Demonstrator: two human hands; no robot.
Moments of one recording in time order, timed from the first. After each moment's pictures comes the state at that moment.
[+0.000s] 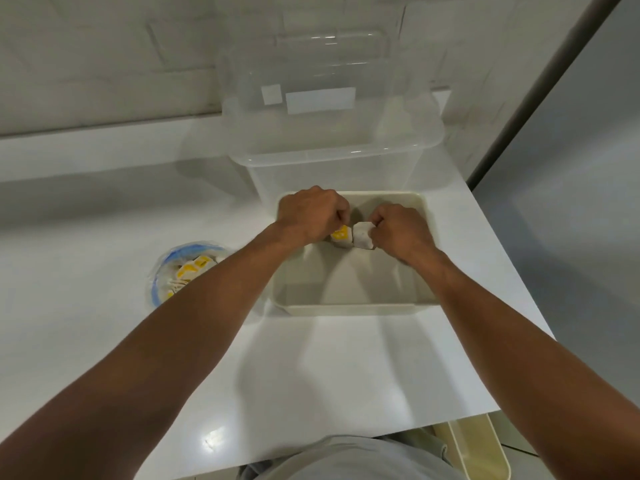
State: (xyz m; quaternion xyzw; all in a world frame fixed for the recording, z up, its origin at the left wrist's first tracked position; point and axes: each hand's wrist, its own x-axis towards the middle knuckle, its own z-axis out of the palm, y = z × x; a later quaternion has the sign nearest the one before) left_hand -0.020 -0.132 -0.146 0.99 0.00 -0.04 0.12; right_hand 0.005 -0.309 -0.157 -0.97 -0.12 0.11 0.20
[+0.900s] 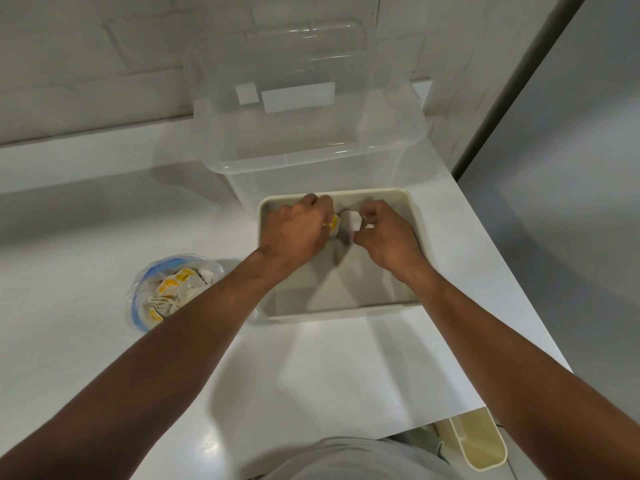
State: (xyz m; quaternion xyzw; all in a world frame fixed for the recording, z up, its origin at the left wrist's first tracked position) left_hand -0.042 -0.138 -0.161 0.99 -0.07 0.08 0.06; right_hand -0.012 -0.314 -0.166 -0.92 -0.04 0.12 0.38
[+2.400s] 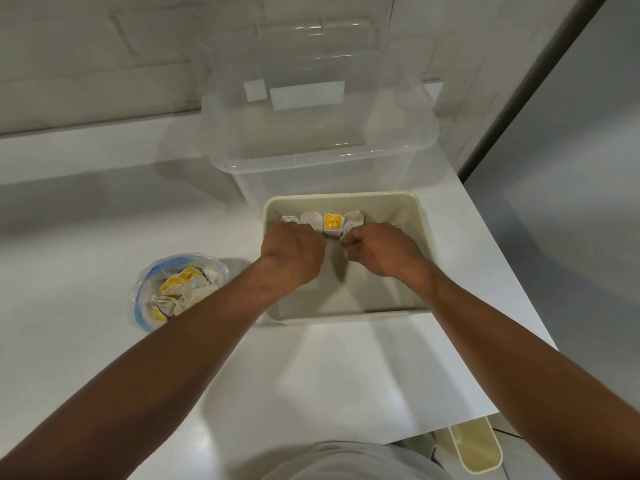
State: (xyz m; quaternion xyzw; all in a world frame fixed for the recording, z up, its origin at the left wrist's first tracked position) left_hand -0.067 -0.142 -0.145 0.97 -0.07 -0.11 -0.20; right_hand -0.006 -0.302 -0.166 -0.94 -0.20 0.21 0.15
